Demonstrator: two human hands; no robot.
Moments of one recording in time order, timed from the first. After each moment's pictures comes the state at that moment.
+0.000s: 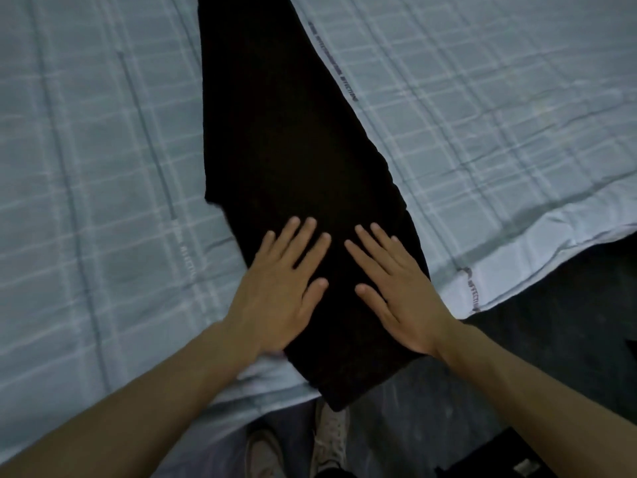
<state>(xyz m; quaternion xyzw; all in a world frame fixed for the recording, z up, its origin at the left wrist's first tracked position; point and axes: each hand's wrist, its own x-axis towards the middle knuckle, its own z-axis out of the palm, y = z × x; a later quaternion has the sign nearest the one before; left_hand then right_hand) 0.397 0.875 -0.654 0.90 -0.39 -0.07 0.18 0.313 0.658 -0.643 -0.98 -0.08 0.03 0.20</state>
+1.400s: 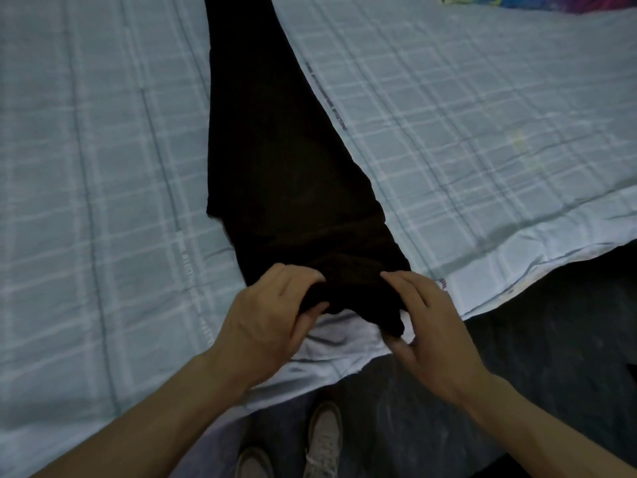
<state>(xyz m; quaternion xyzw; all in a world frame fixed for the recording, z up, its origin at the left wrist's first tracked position) 0.353 0.874 -0.590 0.85 -0.39 0.06 0.34 0.249 0.641 -0.589 -0.97 0.01 -0.02 0.23</state>
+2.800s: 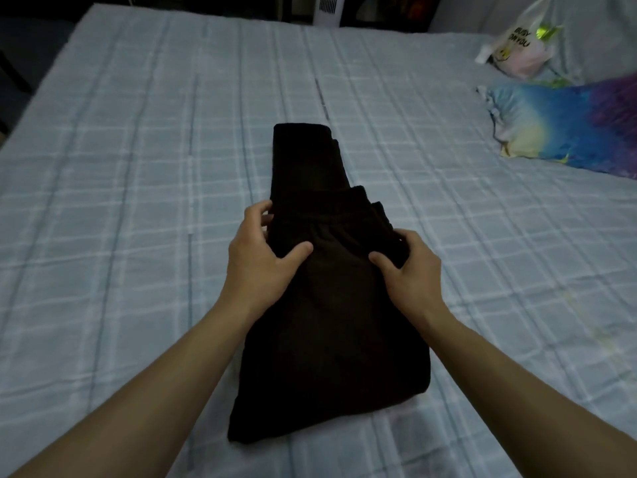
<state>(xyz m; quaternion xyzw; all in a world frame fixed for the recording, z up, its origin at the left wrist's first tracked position) 0.751 0.857 -0.553 0.84 -0.01 0.00 0.55 0.712 0.629 -0.558 -0.89 0.17 -0.12 0.41</state>
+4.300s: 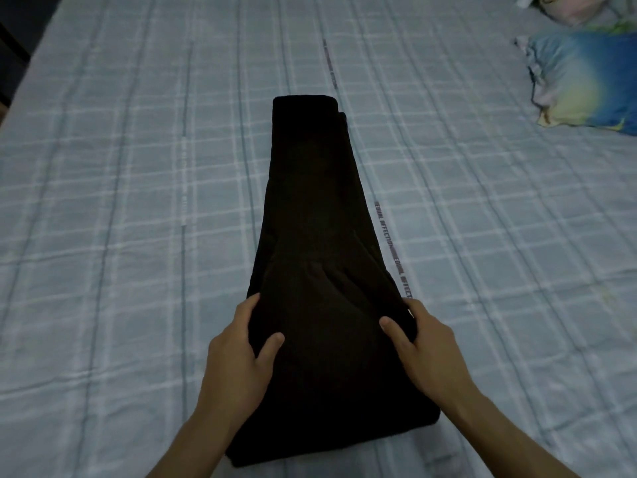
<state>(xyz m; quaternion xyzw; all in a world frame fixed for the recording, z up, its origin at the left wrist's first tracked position) 0.661 0.865 -0.606 0.89 0.03 -0.09 0.44 0.642 0.607 -0.589 -0.91 0.19 0.11 0.35</state>
